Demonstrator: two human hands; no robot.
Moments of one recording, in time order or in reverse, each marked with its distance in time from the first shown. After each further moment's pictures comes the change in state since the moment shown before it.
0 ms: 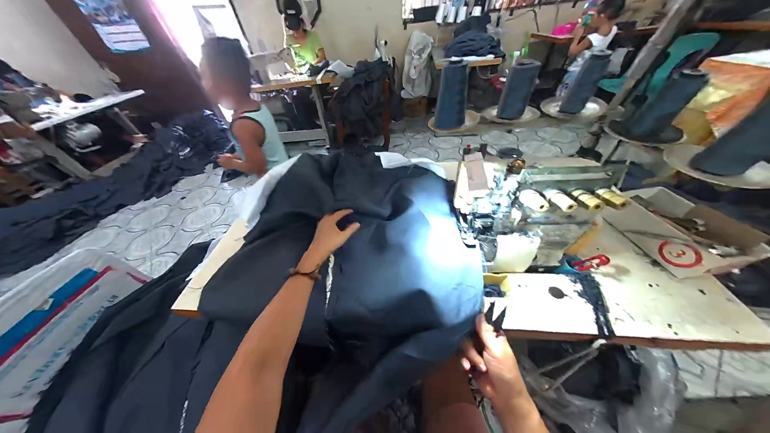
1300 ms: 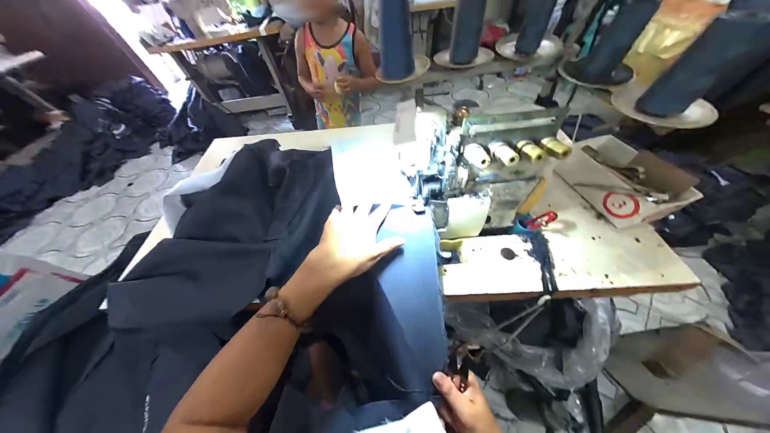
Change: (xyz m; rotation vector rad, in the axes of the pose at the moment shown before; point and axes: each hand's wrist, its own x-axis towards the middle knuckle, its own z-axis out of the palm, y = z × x) left_hand -0.052 0.181 0.040 0.571 -0.358 0.310; right_hand -0.082 0.019 -0.066 -0.281 -0.134 0.006
